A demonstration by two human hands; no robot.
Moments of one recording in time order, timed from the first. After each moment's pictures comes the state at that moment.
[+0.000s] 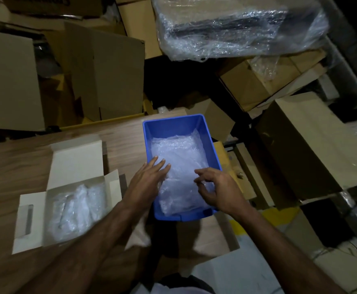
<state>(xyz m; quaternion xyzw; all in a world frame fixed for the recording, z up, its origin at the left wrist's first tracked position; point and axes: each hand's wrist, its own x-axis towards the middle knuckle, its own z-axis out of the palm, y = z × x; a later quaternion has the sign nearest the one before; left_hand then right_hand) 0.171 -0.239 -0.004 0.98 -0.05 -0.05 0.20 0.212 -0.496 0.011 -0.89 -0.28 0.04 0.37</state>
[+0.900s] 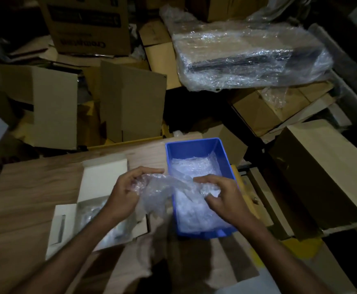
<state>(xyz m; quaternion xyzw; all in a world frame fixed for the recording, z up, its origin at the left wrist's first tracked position) 0.119 -0.174 0.114 0.81 0.00 0.09 0.58 0.197 -0.439 0.078 -0.83 -0.28 0.02 0.49</state>
